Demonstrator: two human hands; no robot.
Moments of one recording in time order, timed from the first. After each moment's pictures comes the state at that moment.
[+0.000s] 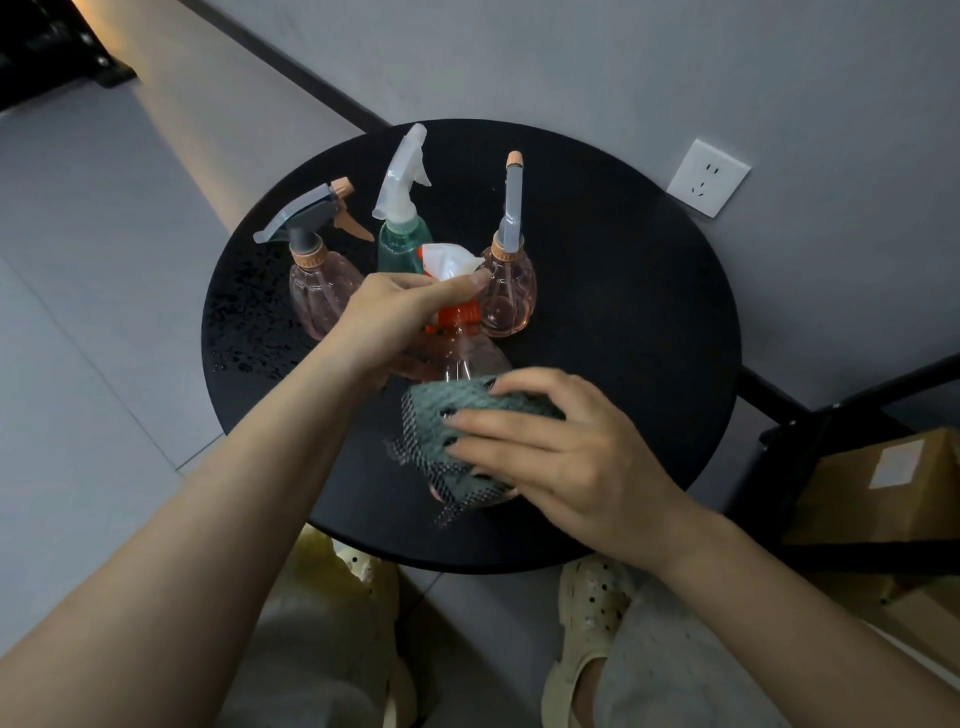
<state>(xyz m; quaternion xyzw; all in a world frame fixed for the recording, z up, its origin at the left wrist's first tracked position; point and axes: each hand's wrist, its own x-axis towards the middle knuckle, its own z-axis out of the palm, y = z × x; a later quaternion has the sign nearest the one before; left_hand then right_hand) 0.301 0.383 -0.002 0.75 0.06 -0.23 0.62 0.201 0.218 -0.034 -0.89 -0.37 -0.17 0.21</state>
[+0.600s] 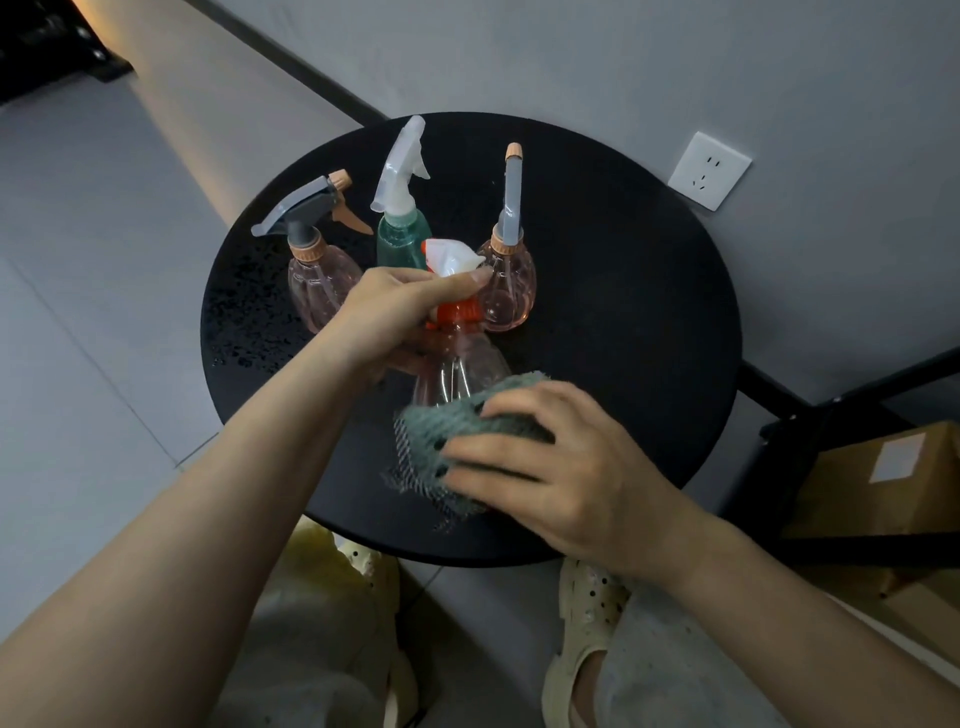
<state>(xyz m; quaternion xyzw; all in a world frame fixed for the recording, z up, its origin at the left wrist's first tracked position) 0.301 0.384 0.000 0.75 0.06 -0.25 0.61 0.192 0.221 -0.035 -0.88 -0.42 -0.18 0.14</state>
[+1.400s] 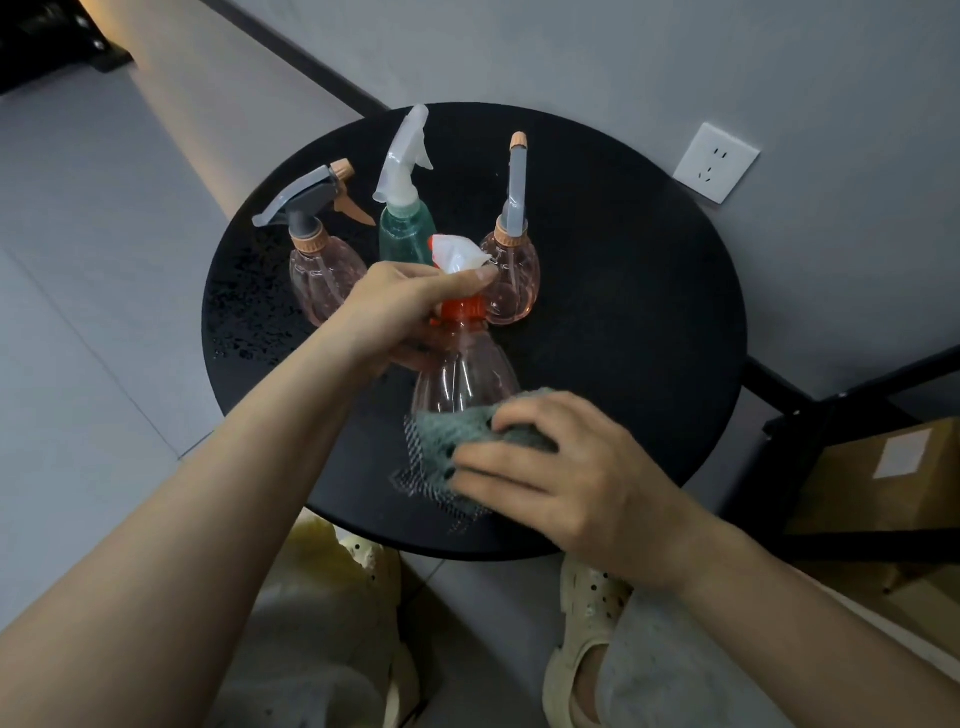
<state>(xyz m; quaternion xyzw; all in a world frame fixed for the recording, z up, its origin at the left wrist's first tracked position) 0.299 0.384 -0.001 0.75 0.04 -0.26 0.60 0.186 0.222 -0.036 -0.87 -0.43 -0.21 0.12</state>
